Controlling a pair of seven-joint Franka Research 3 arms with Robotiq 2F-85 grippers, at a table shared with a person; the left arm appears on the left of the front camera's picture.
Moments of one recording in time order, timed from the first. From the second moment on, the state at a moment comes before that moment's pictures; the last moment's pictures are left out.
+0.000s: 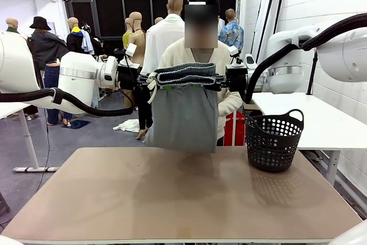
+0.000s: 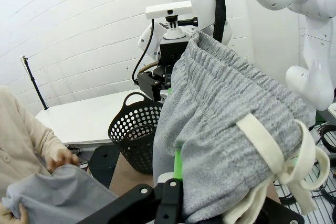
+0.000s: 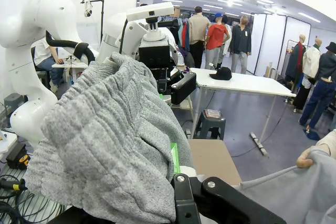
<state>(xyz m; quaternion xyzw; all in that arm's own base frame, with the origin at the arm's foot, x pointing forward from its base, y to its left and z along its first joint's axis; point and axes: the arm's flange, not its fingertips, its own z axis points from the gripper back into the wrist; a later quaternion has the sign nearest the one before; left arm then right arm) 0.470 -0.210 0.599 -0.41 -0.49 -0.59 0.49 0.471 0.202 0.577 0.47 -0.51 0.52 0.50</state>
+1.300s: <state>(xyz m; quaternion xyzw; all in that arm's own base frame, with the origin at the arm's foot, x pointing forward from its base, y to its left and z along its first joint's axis) 0.470 -0.210 0.599 -0.41 -0.49 -0.59 0.49 0.471 0.202 0.577 0.47 -0.51 0.52 0.50</state>
